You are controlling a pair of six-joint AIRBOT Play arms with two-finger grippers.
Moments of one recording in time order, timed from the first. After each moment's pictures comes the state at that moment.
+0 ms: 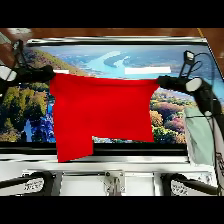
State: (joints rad) left arm 0.04 -1.40 1.33 1.10 -0.72 -1.46; right arm -0.01 -1.39 1.15 -1.11 0.54 1.38
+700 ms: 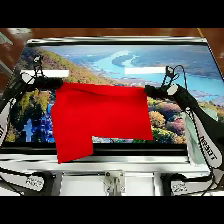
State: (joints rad) left arm 0.07 -1.64 1.37 1.11 -0.69 -1.24; right arm 0.07 -1.58 1.15 -1.05 0.56 1.49
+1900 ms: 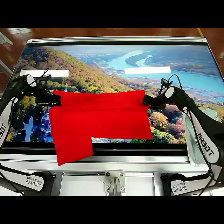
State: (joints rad) left arm 0.08 -1.67 1.39 1.42 -1.17 -1.39; right arm 0.06 -1.61 1.15 -1.20 0.82 1.66
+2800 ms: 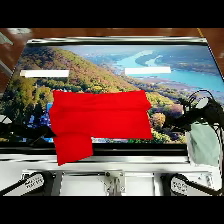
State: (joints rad) left arm 0.45 -1.20 0.63 1.12 -1.24 -1.31; right arm -0.26 -1.35 0.89 -1.27 1.28 1.37
